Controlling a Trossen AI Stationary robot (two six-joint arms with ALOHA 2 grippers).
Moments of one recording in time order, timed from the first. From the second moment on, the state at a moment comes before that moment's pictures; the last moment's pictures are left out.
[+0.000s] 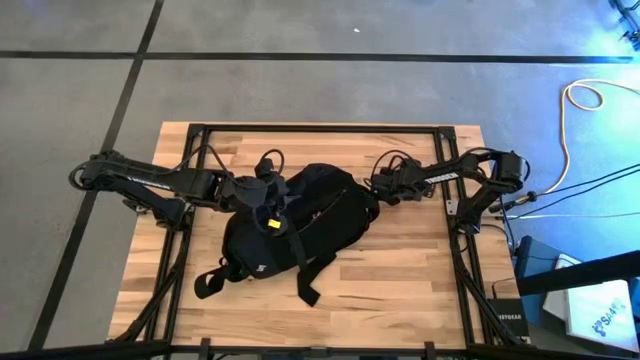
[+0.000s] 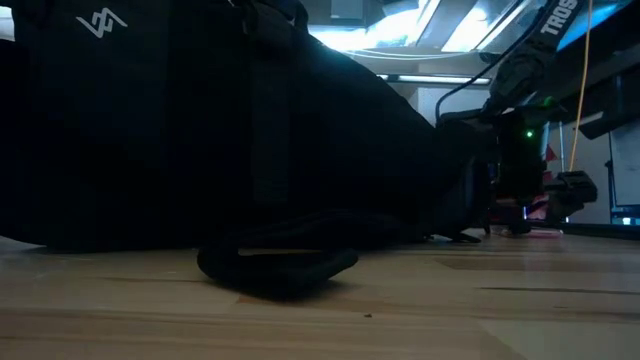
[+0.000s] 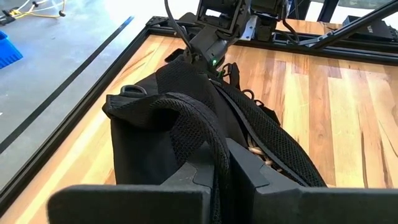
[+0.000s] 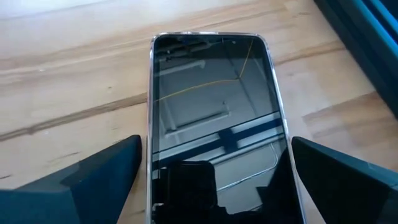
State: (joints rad) left arm -0.16 1.29 1.17 -0.44 -0.47 -0.20; right arm -0.31 1.67 0.63 -0.64 0.65 1.61
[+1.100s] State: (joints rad) left arm -0.16 1.29 1.17 -0.44 -0.47 -0.20; right arm -0.31 1.68 0.63 -0.53 0.69 1.53
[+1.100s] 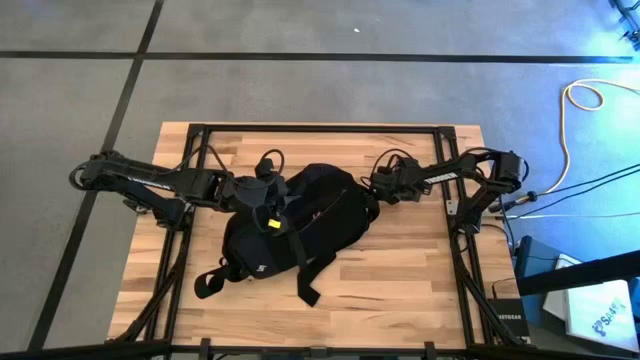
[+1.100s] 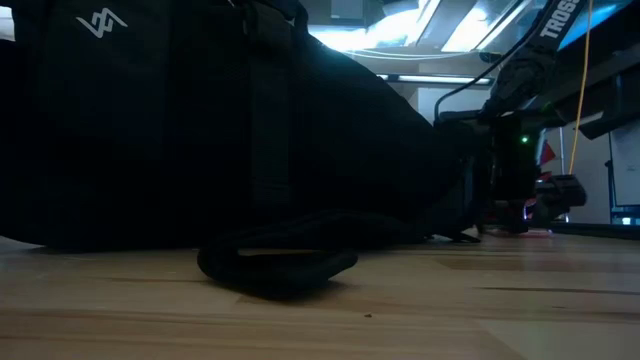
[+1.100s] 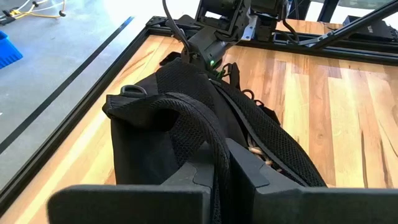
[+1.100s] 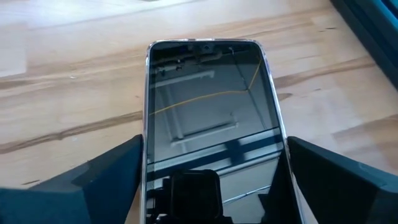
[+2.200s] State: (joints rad) left arm -0.16 1.29 1.17 -0.44 -0.47 -0.20; right arm -0.32 1.68 0.84 -0.72 0.77 1.35
